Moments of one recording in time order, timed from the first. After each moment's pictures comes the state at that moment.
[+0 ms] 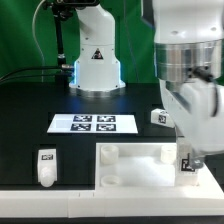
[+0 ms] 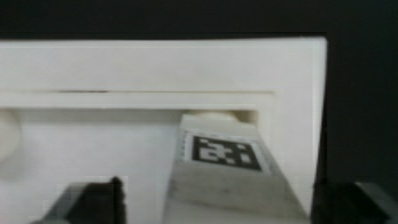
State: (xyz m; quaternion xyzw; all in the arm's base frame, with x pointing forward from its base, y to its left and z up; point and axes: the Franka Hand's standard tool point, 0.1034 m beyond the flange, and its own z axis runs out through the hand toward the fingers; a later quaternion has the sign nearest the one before) arm 0.641 0.116 0.071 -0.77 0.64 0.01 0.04
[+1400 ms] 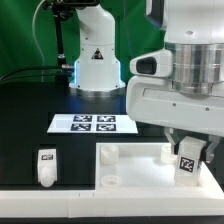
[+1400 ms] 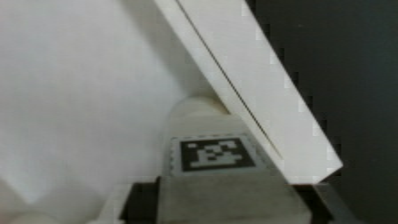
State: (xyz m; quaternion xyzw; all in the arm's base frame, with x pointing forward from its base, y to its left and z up) arm 0.643 0.115 0.069 -0.95 0.32 0.00 0.02
